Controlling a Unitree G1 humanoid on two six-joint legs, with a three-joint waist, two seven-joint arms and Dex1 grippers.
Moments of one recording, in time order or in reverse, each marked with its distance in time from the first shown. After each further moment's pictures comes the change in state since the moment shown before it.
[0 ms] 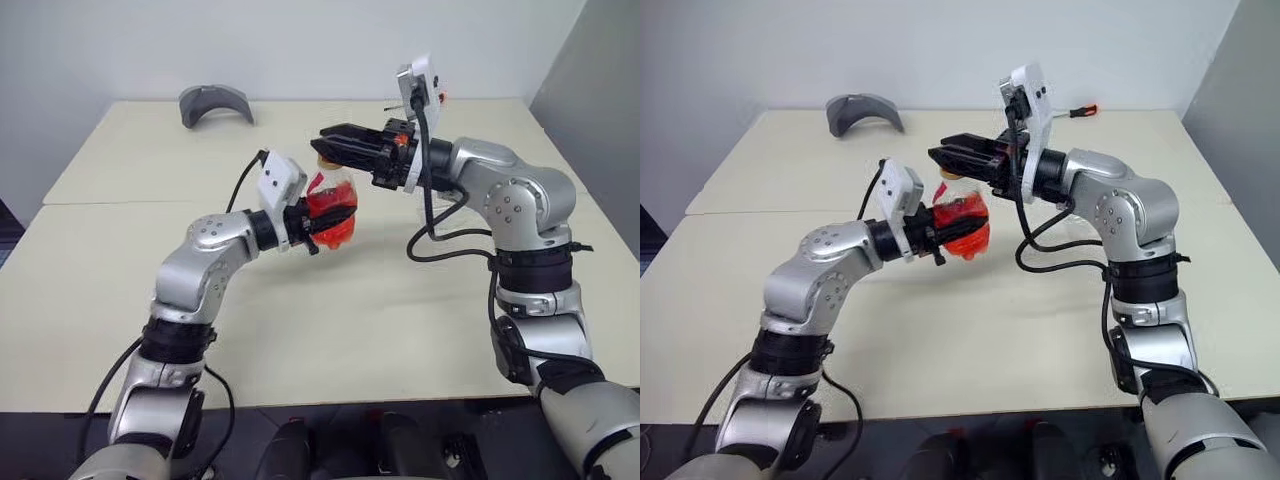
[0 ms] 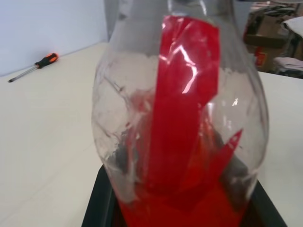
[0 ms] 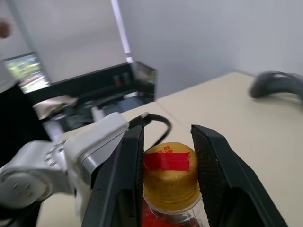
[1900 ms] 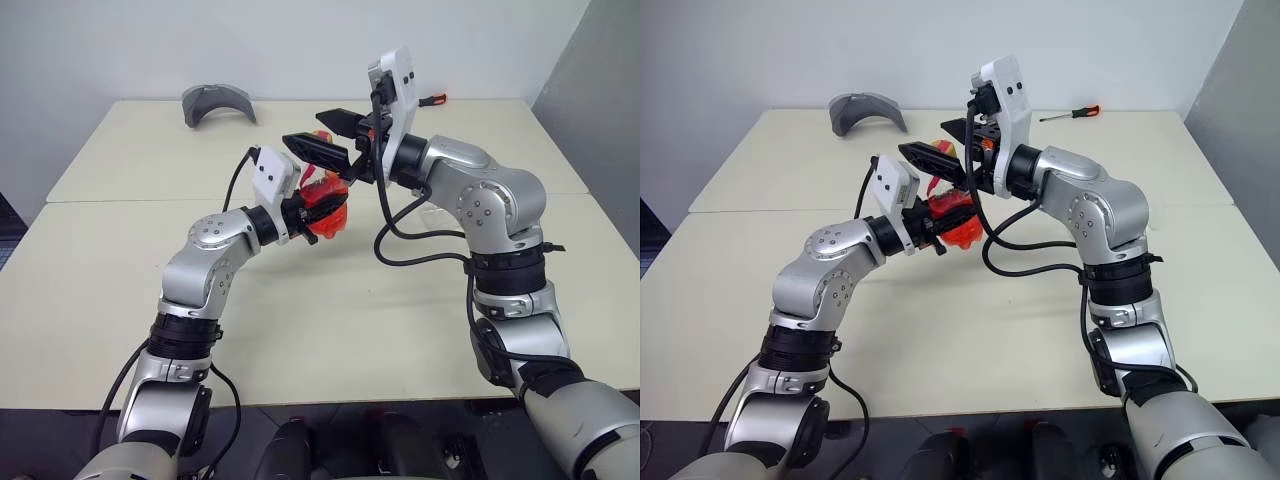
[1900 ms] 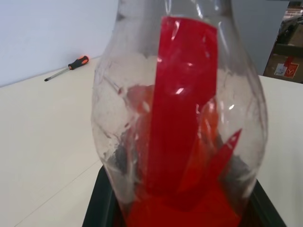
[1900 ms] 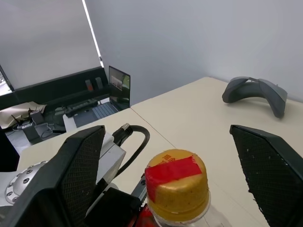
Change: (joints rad) left arm -0.087 -0.077 -0.007 0.208 0.083 -0.135 0.076; right arm 0.017 0.121 -0.011 -0.069 -0.089 -0.010 -0.337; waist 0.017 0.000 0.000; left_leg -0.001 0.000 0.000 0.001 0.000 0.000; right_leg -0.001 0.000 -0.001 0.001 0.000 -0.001
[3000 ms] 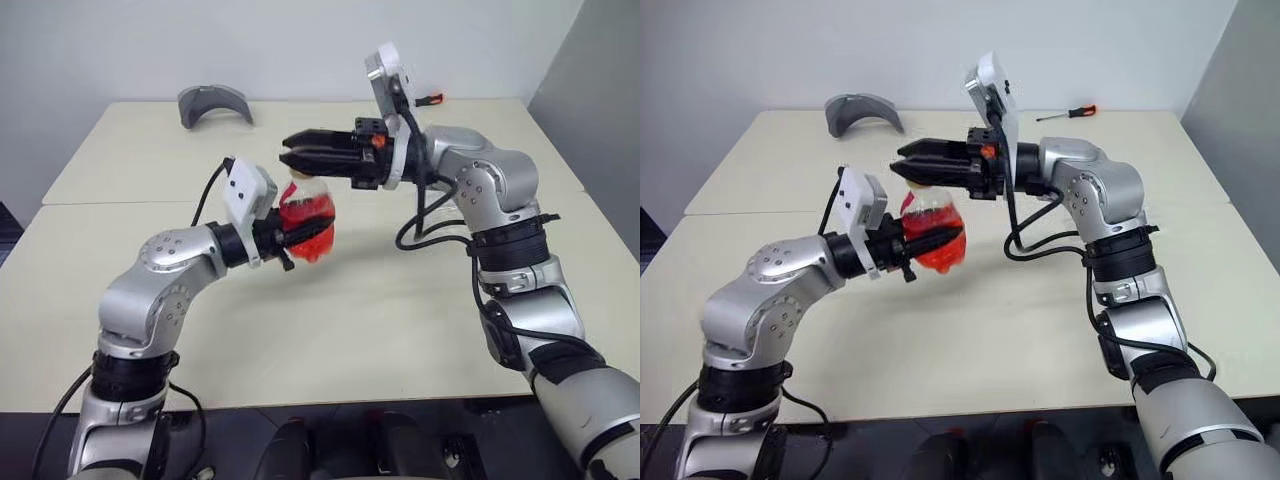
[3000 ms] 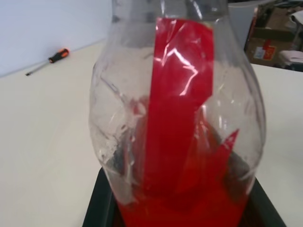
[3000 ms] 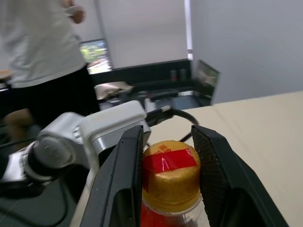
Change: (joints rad) left arm 0.195 0.195 0.085 -0.423 -0.193 0.270 -0.033; right arm -0.117 -0.054 0.092 0.298 0.003 -0.192 0.652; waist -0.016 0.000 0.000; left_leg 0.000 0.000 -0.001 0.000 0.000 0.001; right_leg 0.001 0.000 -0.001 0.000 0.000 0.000
